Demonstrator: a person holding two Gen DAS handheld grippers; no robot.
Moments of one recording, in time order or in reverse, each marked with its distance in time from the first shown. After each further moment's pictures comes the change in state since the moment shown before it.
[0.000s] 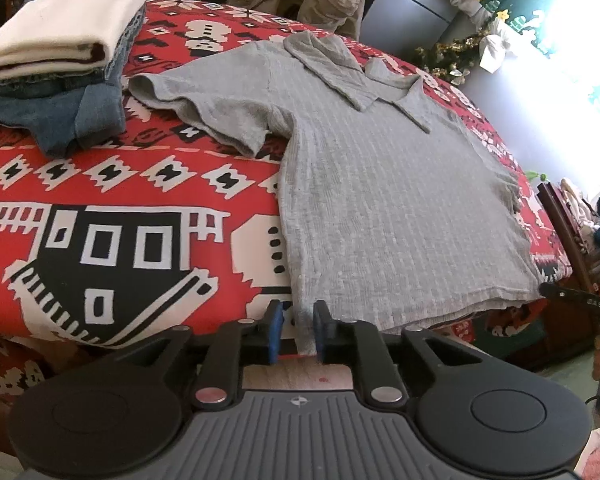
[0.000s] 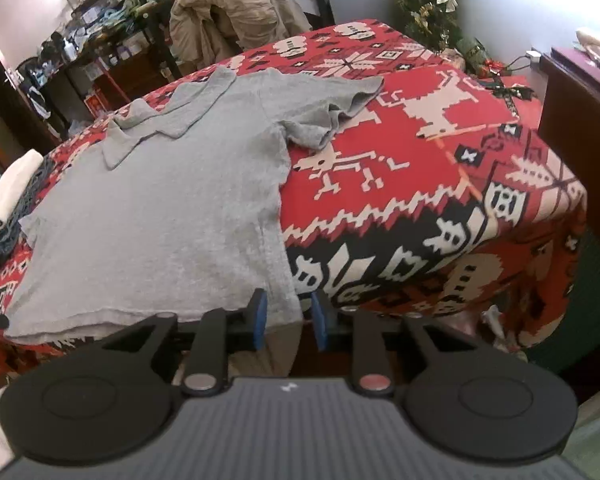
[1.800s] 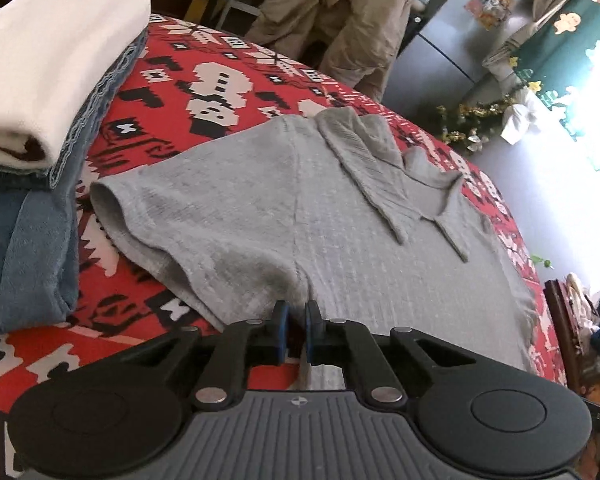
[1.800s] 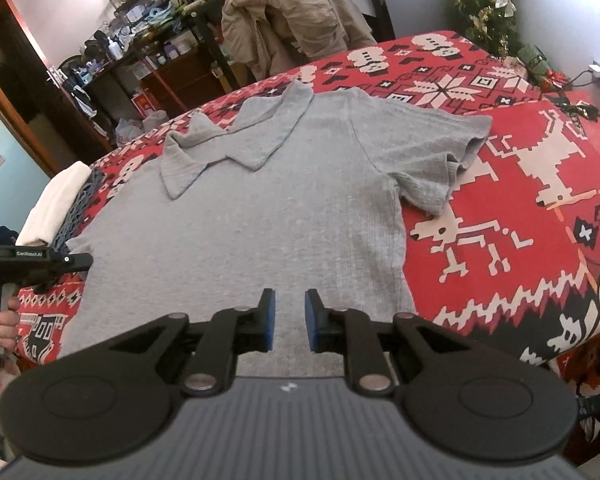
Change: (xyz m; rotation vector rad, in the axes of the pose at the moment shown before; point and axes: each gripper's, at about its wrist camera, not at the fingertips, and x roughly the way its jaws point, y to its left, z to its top) left arm 0.064 0.036 0.113 -0.160 -0.088 -0.048; right arm 0.034 0.052 0.060 -0.034 0.014 0.151
